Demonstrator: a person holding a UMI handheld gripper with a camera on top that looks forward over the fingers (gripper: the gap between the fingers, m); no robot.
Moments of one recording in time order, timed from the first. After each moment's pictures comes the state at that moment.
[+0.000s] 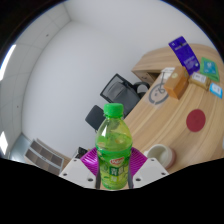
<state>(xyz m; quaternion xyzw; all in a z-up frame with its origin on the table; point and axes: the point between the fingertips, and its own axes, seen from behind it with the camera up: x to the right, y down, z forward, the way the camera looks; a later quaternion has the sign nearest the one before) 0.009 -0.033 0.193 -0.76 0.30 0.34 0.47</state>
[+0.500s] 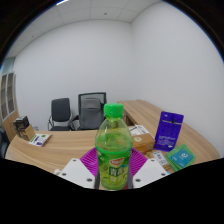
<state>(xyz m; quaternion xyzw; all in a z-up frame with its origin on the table) 0.221 -0.013 0.153 -0.82 0.08 -0.04 0.57</state>
